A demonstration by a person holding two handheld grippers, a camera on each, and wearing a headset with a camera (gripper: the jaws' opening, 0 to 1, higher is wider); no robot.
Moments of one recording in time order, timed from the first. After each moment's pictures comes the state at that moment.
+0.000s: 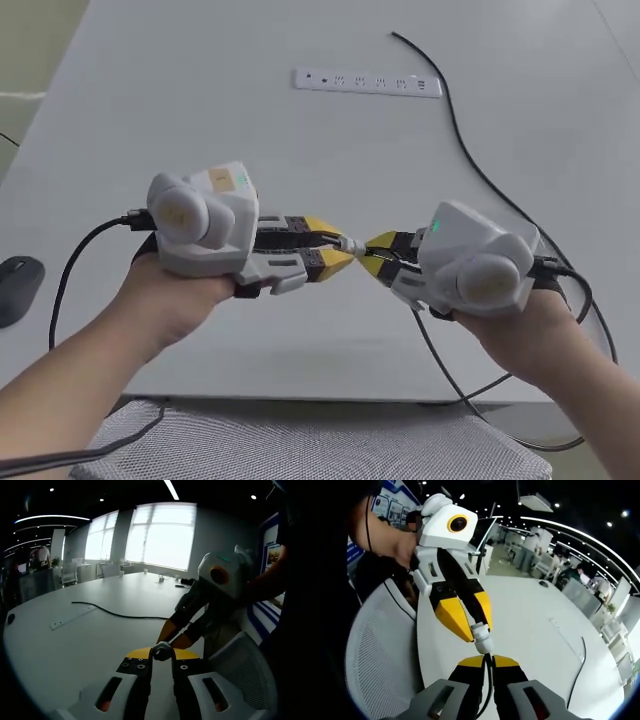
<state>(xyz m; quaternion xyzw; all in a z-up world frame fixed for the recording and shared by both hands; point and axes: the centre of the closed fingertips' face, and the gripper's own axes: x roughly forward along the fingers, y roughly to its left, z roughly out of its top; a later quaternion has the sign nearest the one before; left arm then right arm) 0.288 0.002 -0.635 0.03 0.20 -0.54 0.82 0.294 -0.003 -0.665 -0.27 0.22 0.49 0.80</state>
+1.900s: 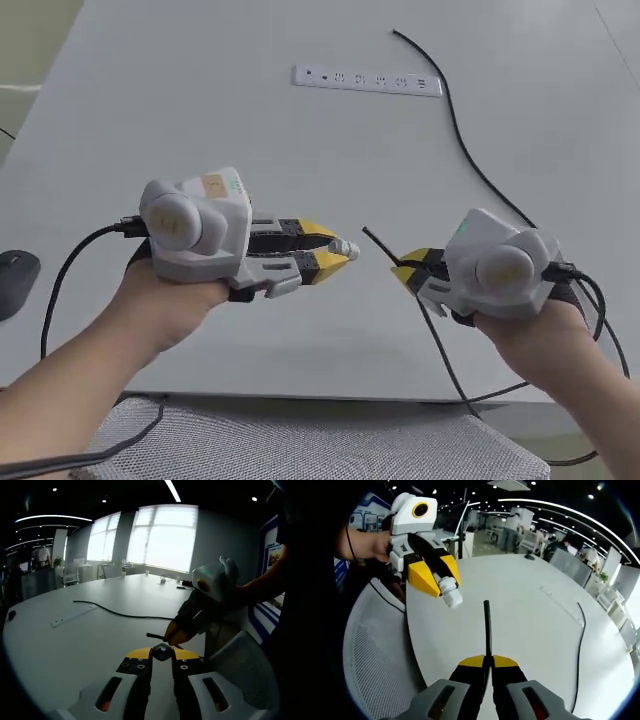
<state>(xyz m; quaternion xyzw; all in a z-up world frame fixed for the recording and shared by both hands) 0.287 0.011 -0.644 0.02 0.19 -0.53 0.82 0.305 -0.051 -0.702 -0.23 0.31 0.42 0.82</state>
